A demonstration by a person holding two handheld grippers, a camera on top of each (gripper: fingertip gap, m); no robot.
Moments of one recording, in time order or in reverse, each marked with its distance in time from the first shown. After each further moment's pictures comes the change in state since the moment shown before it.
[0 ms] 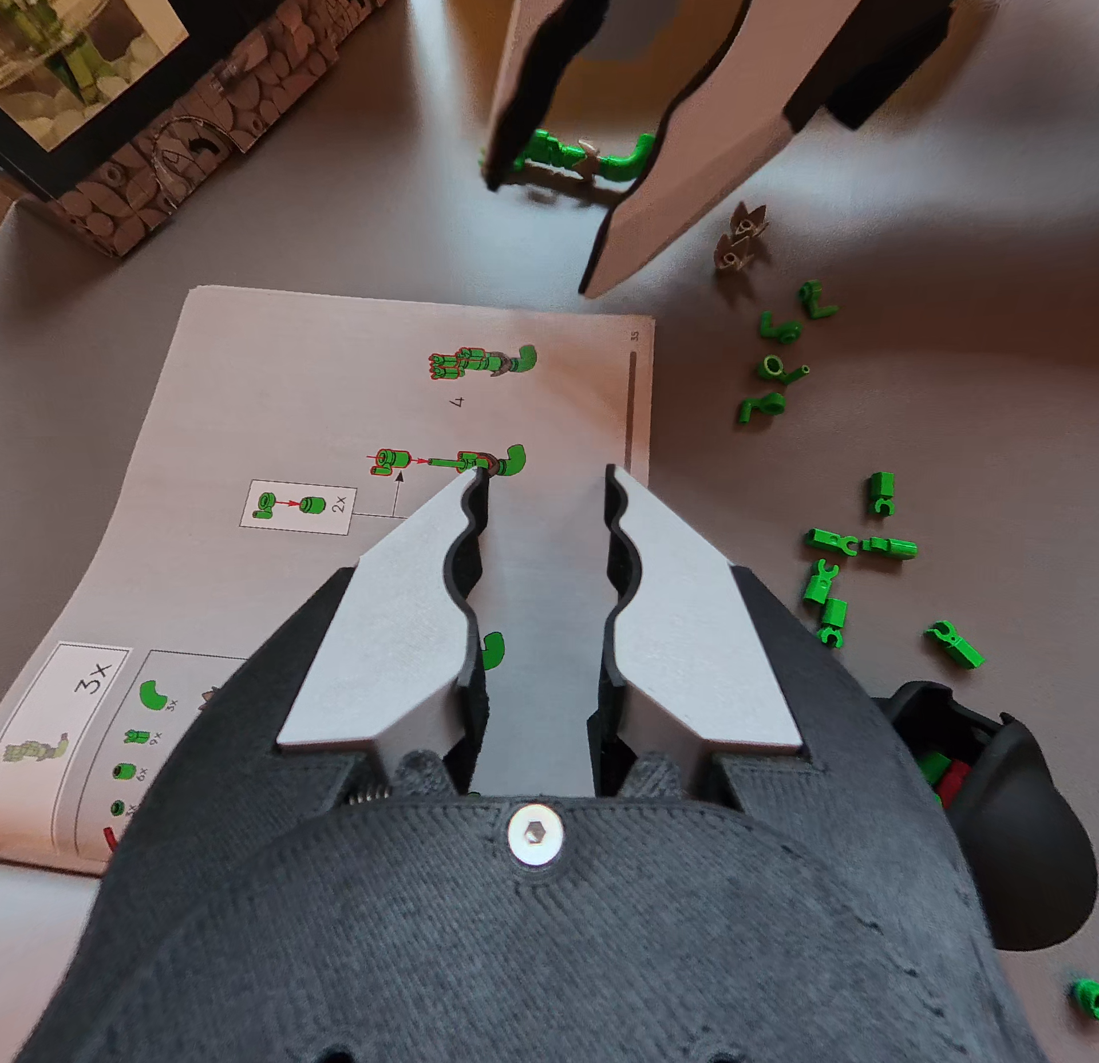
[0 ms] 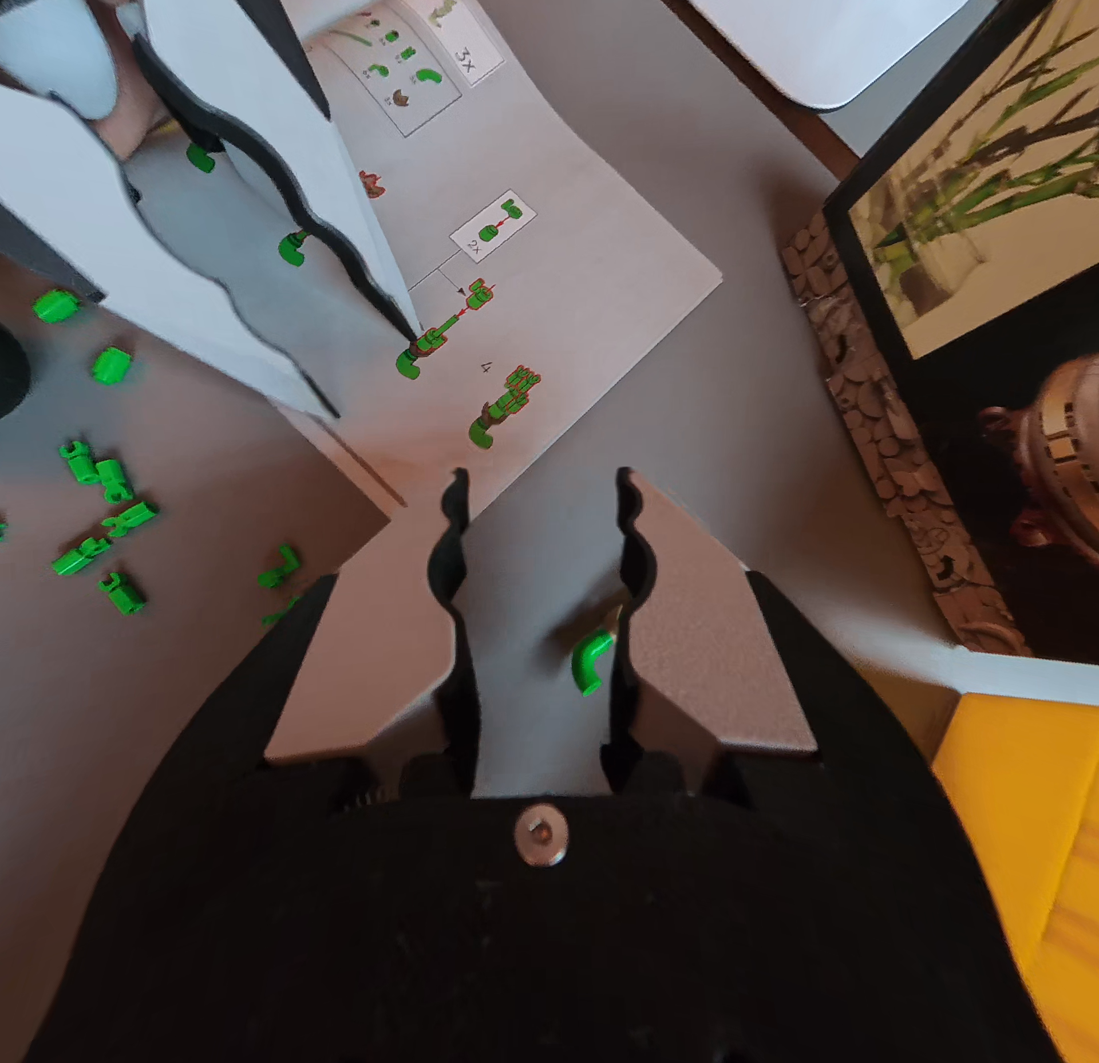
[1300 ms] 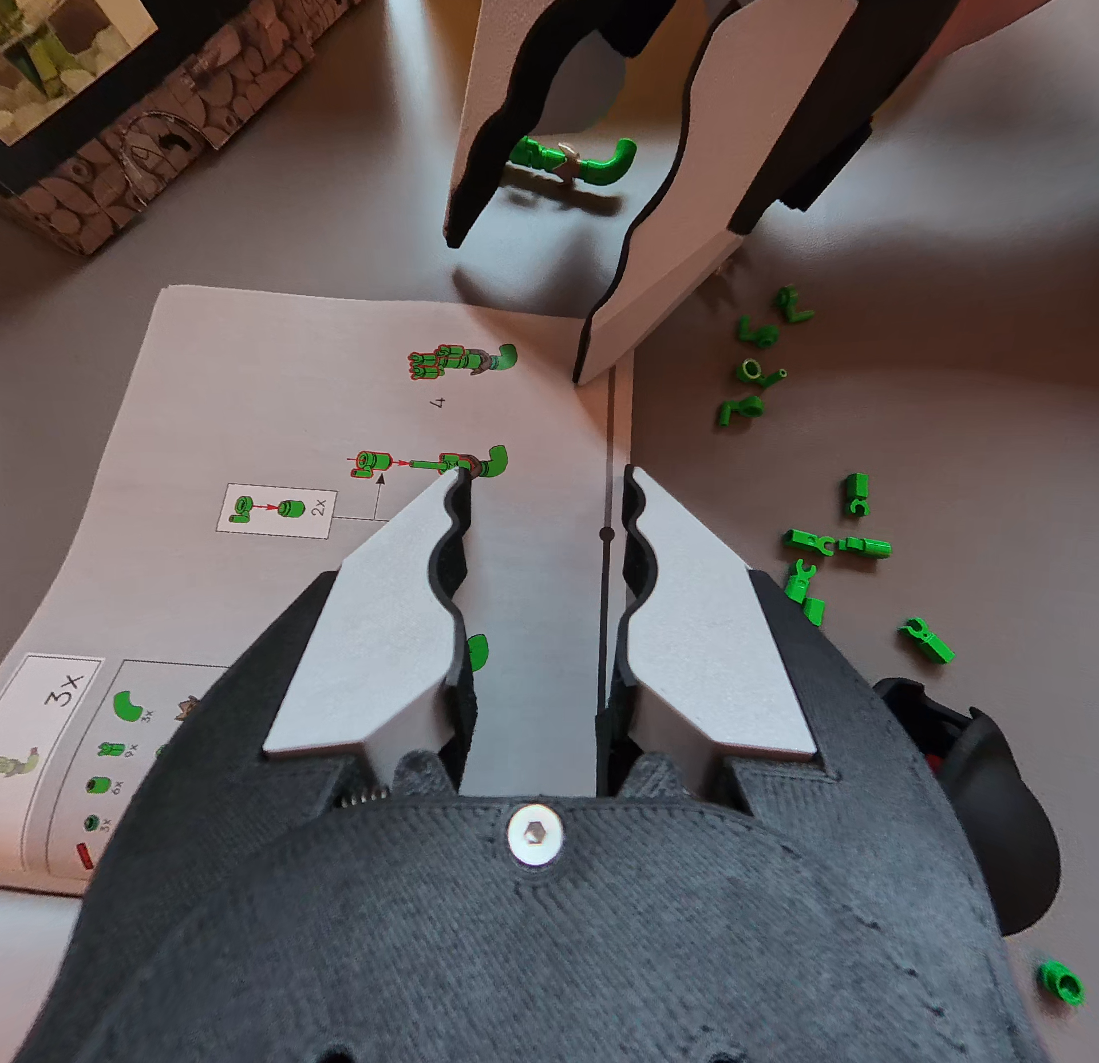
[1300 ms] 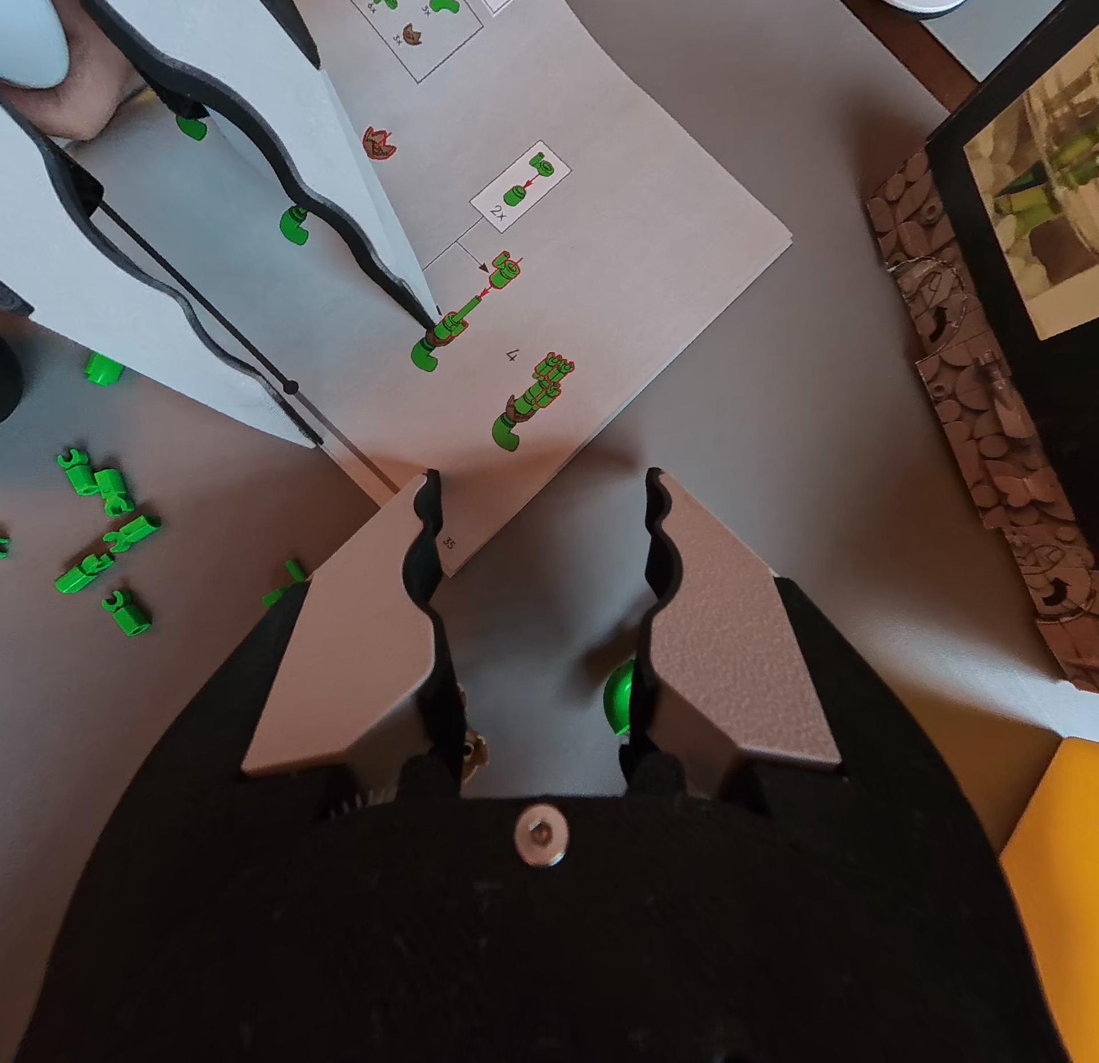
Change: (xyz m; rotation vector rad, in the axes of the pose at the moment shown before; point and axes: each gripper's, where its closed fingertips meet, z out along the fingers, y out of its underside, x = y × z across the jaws) left arm 0.006 -0.001 0.000 -0.001 0.031 -0.011; right arm -0.011 0.009 0.019 -0.072 -0.064 0.036
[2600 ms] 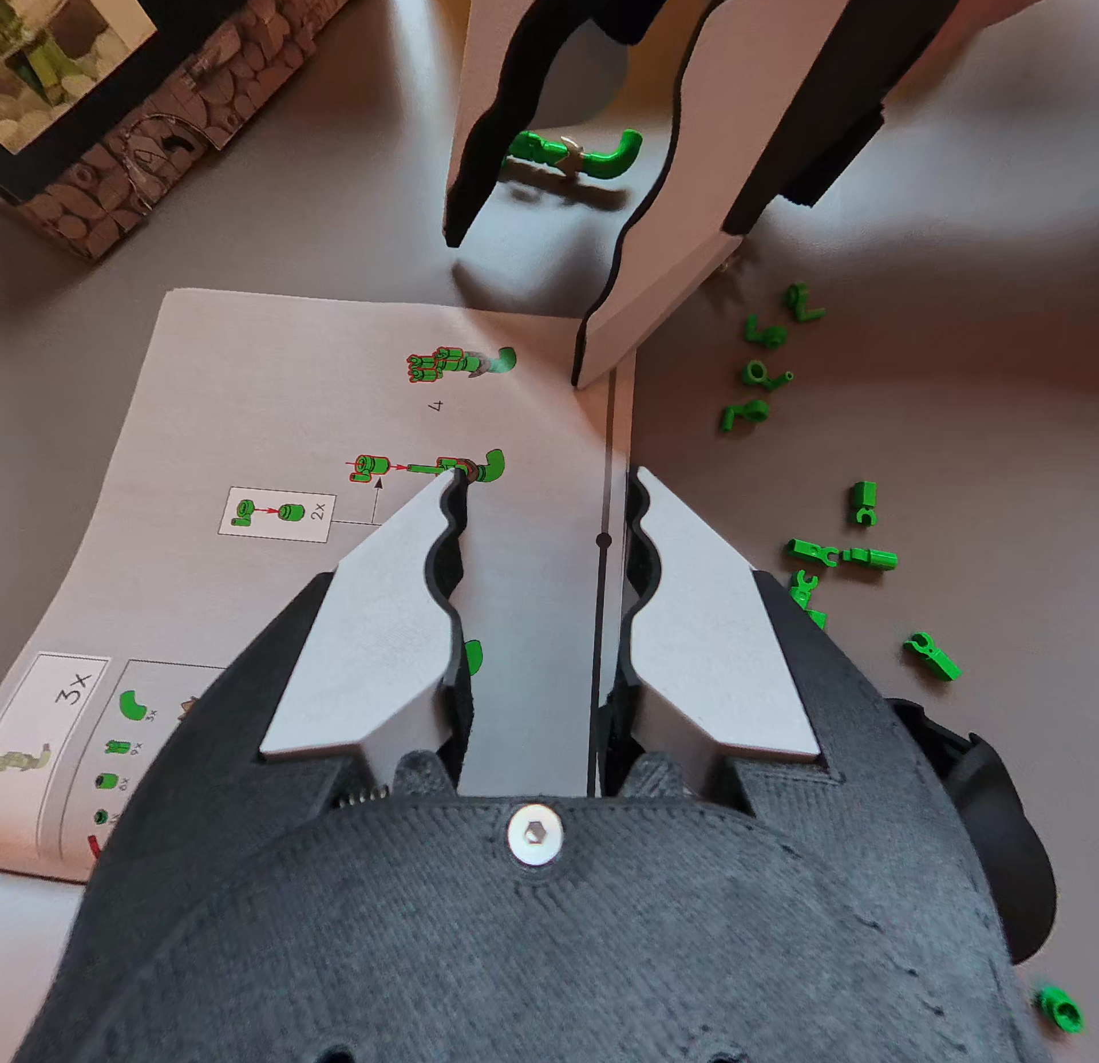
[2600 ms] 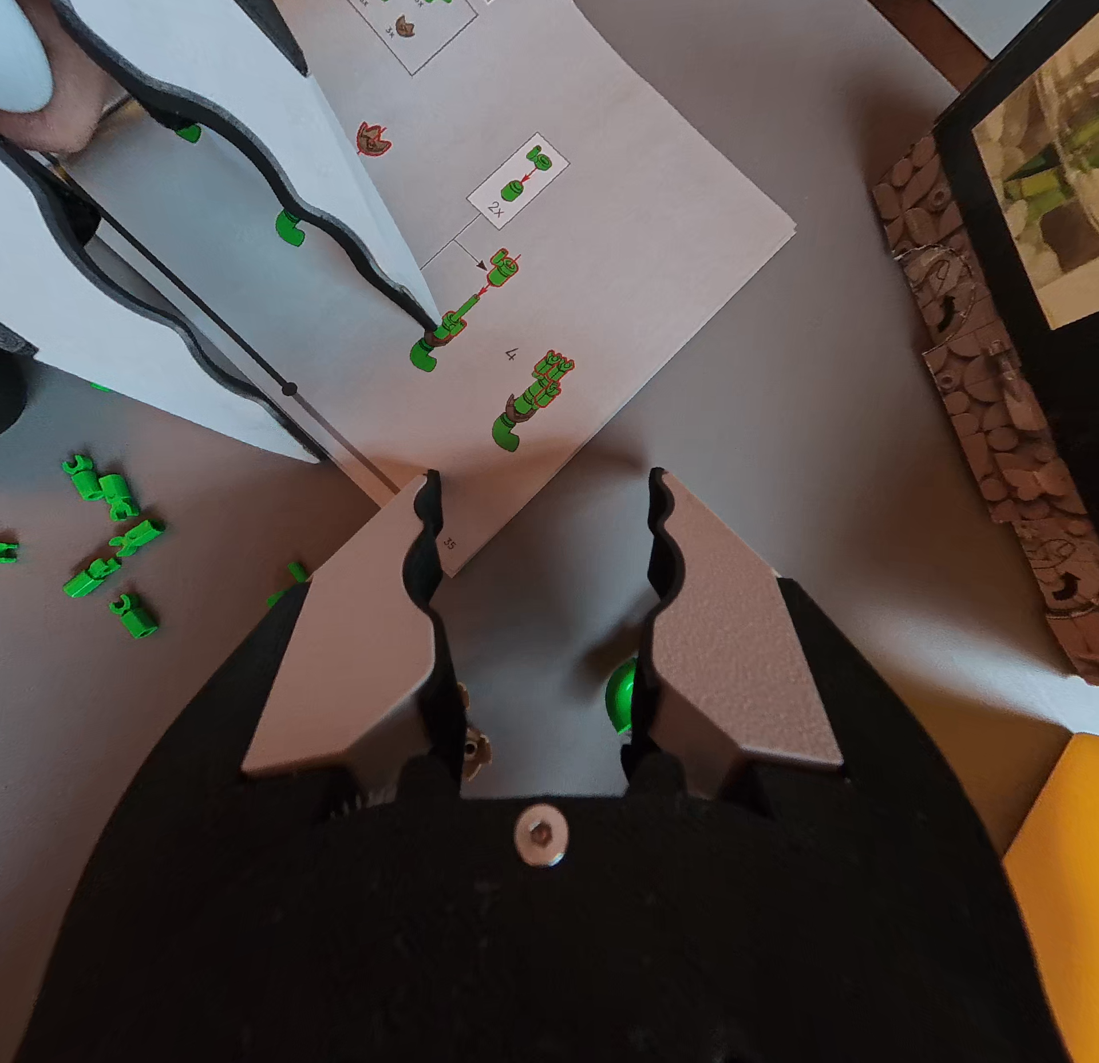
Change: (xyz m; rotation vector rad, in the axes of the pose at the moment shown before) left arm 0.001 -0.001 0.003 -0.028 -0.035 0.014; right arm 0.000 0.001 0.000 -0.018 -0.007 0.019
